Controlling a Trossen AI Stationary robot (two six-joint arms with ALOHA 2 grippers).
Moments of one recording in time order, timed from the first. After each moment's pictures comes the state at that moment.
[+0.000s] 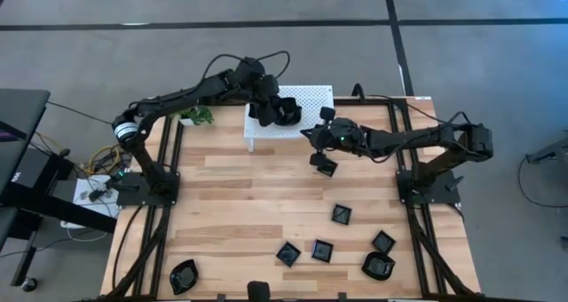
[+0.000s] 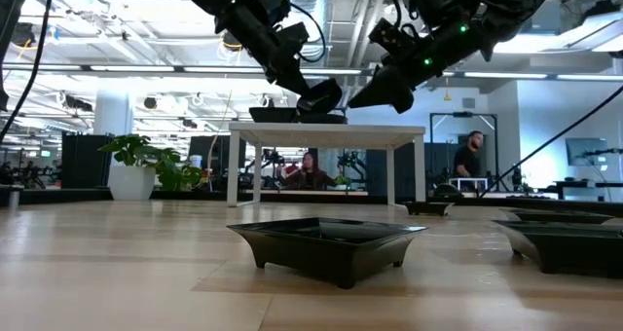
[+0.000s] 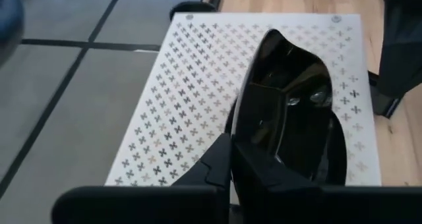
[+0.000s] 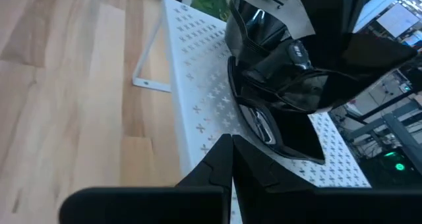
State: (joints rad) left arm 0.53 1.71 1.46 -0.42 0.13 0.42; right arm -0.23 1.43 0.75 0.28 0.26 -0.48
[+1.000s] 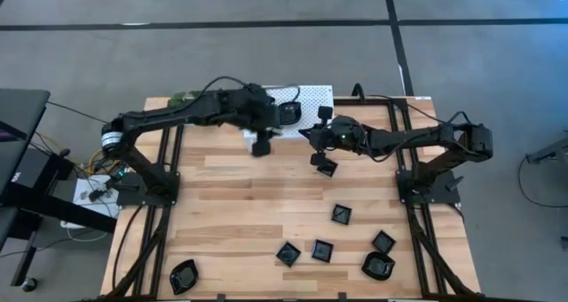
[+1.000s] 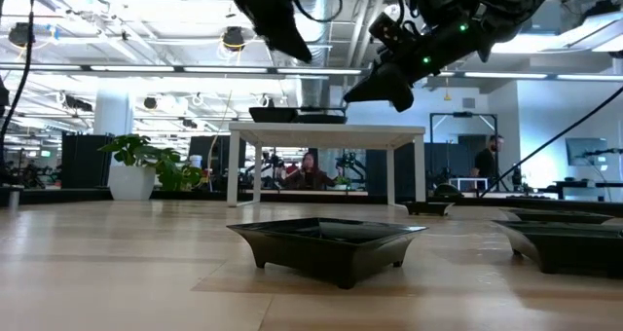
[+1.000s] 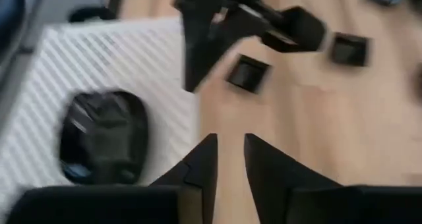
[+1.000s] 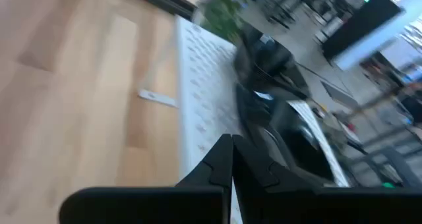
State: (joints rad) left arm 0.26 1.57 1.45 -0.66 0.09 0.33; right arm -0.23 1.43 0.75 0.33 0.18 -0.58
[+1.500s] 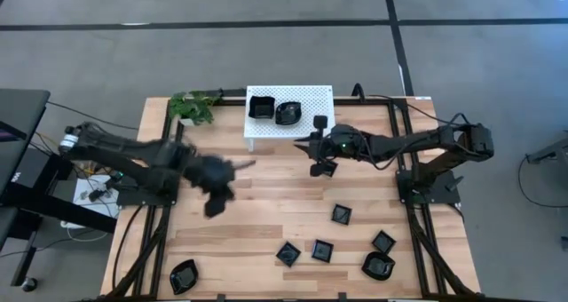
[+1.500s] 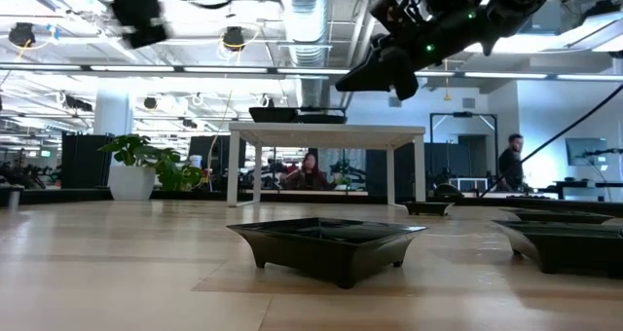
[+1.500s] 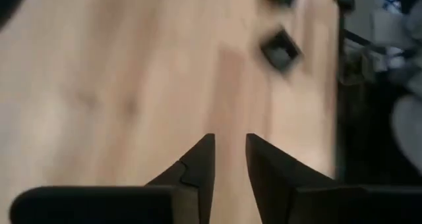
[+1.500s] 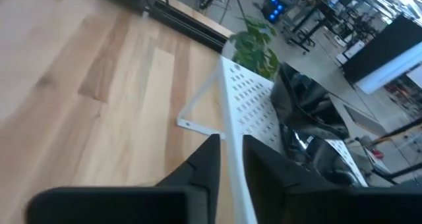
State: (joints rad) left arm -0.26 1.10 0.94 -0.77 0.07 -0.48; right arm -0.14 1.43 0.75 0.36 0.16 -0.55
